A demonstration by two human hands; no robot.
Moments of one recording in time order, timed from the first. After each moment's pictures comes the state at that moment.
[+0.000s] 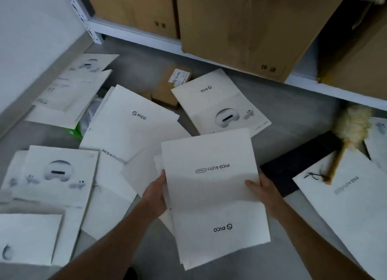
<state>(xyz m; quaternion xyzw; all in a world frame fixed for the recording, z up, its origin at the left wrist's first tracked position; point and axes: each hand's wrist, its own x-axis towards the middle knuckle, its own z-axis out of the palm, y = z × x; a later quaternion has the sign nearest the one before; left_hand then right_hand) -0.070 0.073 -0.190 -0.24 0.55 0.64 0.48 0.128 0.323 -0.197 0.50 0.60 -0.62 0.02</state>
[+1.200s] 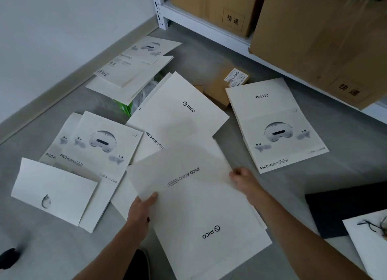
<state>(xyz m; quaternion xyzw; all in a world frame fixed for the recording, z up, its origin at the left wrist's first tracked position) -0.064 -0.071 -0.227 -0.36 0.58 0.68 0.27 -0.031 0.241 -0.245 0.40 0.73 -0.53 0.15</state>
